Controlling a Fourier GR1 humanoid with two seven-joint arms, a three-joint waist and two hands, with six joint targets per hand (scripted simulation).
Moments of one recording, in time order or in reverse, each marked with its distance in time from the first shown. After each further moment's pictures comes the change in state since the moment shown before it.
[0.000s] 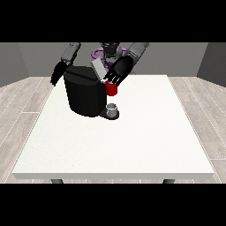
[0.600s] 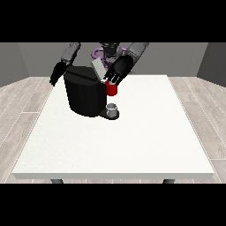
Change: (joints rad) left arm -0.023 0.004 0.000 0.018 -0.016 0.022 -0.018; right arm -0.005 0.001 -0.013 0.000 -0.009 -0.002 -0.002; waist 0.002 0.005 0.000
